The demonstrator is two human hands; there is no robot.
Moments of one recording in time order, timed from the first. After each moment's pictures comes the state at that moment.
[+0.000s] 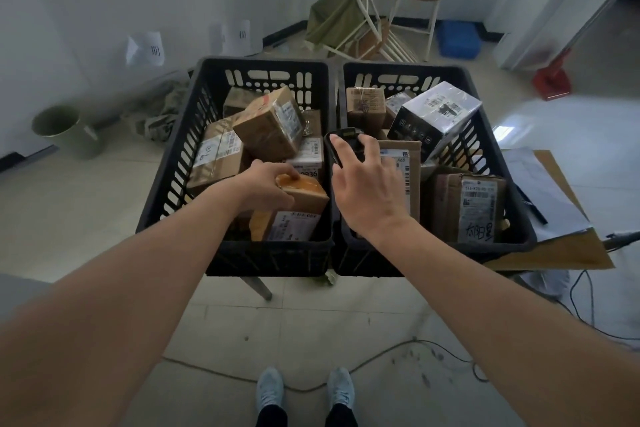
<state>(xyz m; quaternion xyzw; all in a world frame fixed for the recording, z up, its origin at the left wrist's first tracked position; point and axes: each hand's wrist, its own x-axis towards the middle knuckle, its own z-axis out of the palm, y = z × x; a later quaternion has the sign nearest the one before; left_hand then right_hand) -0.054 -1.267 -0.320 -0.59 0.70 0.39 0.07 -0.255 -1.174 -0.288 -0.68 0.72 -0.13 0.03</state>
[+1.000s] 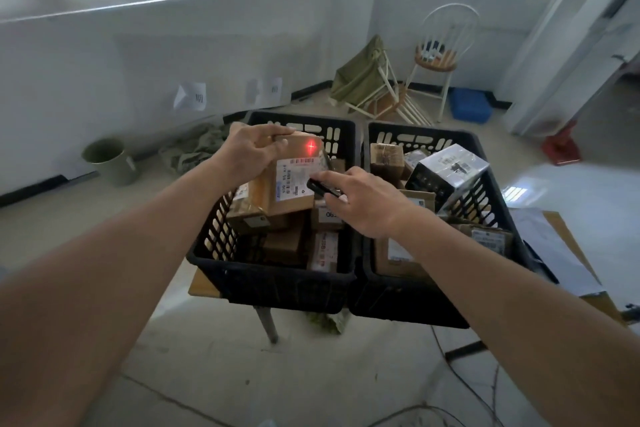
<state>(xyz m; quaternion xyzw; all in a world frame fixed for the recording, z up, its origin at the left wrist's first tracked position) 0.020 -1.291 -0.220 -0.57 0.68 0.37 -0.28 -0.226 -1.189 -0.194 -0.77 0.61 -0.02 0.21</state>
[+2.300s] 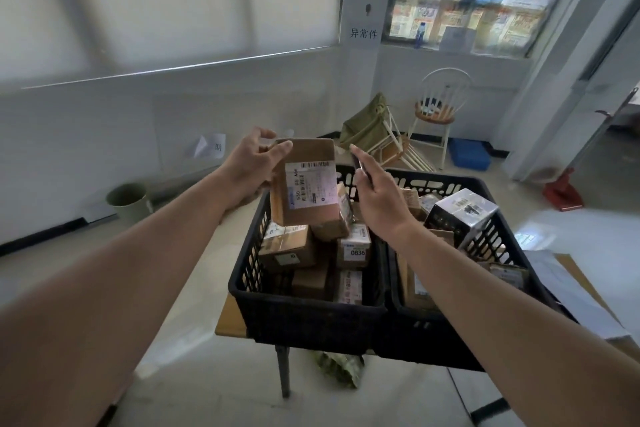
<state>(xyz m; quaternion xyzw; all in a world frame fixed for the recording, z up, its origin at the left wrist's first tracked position) 0.068 -1.246 -0.121 -0.56 0.60 0.42 -0.39 -0.169 -1.196 -0.159 -0.65 0.59 -0.40 0.26</state>
